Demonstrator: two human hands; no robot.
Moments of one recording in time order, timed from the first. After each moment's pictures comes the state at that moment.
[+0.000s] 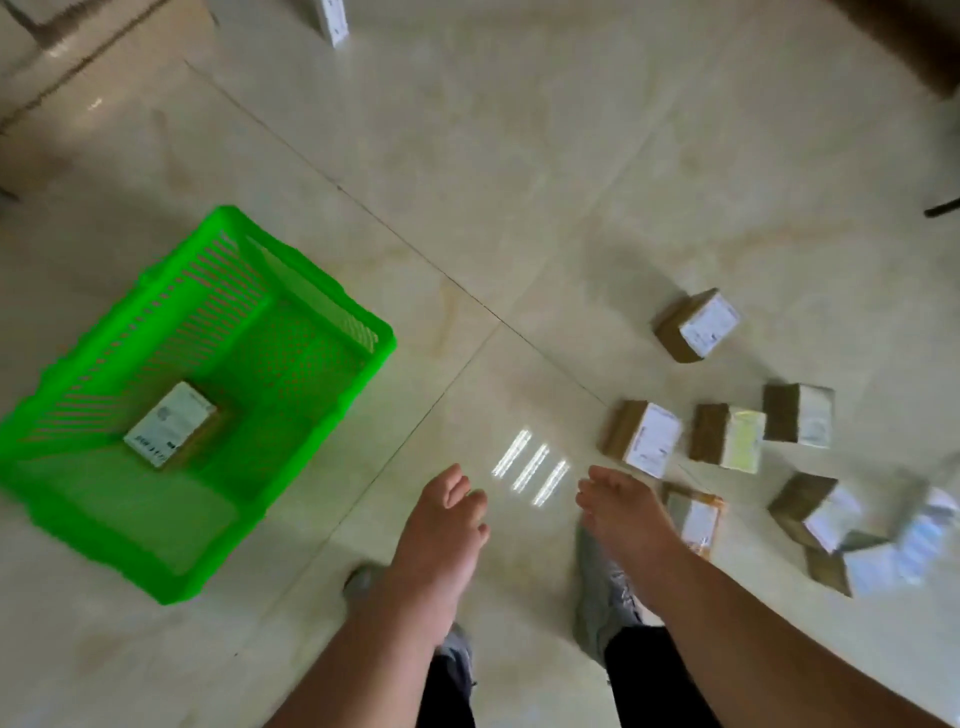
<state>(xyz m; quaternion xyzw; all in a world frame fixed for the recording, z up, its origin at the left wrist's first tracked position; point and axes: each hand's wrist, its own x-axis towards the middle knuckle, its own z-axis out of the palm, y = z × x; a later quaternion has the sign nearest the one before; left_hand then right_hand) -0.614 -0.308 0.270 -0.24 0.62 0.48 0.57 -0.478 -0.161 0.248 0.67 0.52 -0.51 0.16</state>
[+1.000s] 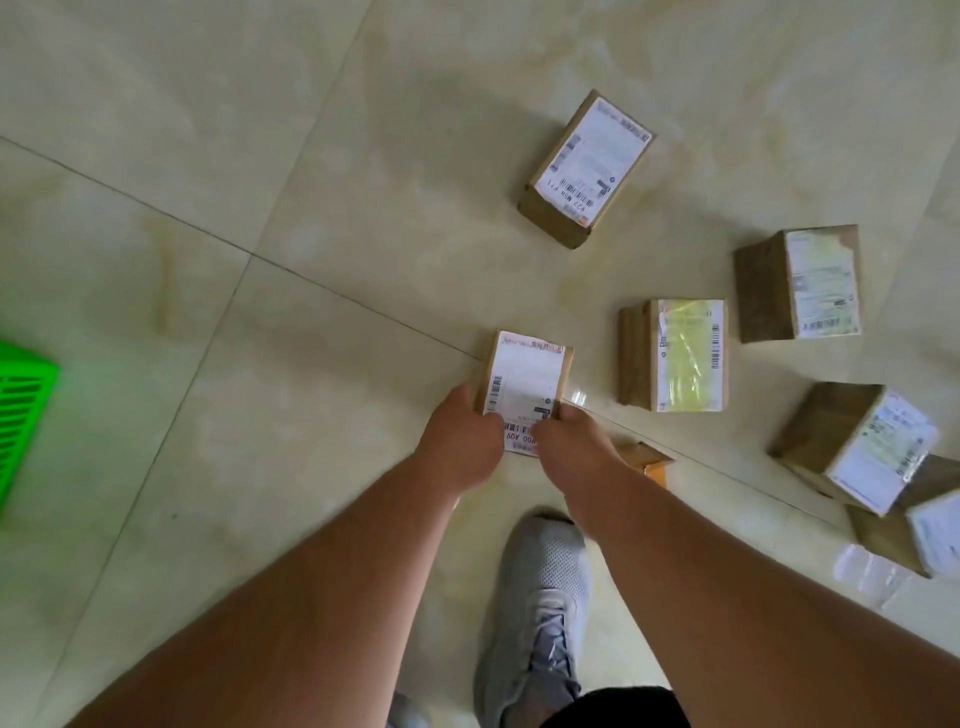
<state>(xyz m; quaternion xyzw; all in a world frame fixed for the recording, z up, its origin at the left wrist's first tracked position) -0.389 -0.012 -0.002 0.11 0.77 0.18 0.60 -0.273 0.037 -0.047 0.69 0.39 -0.59 0.15</state>
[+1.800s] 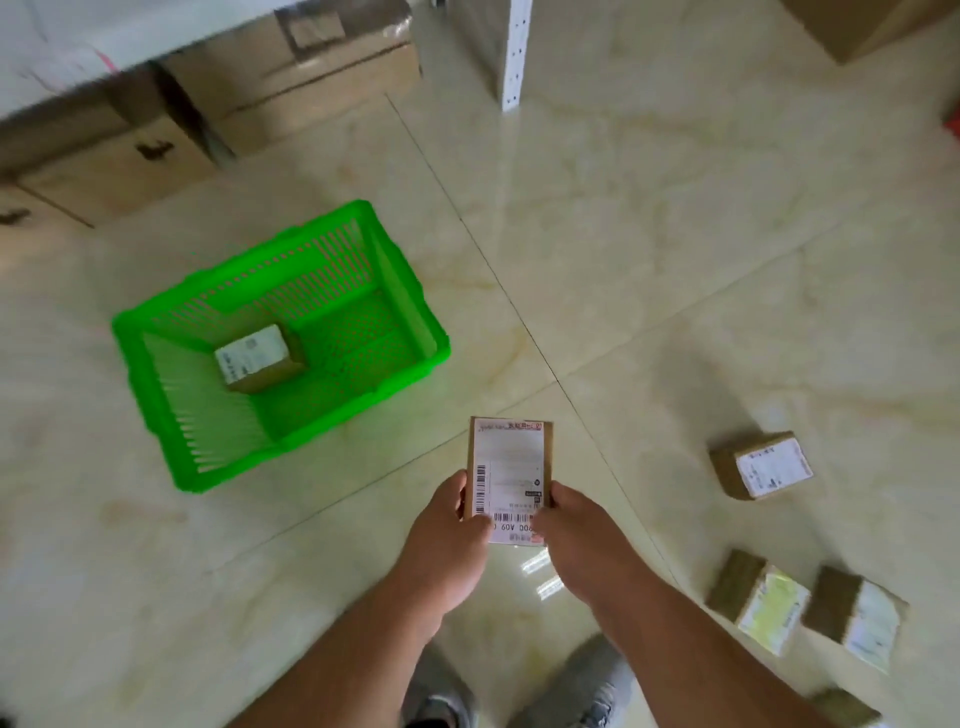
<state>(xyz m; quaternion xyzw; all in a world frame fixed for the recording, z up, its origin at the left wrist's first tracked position) -0.566 -0.259 0.287 -0.11 0.77 0.40 0.48 -0.512 -0.119 0.280 0.40 0.66 -0.55 0.32</state>
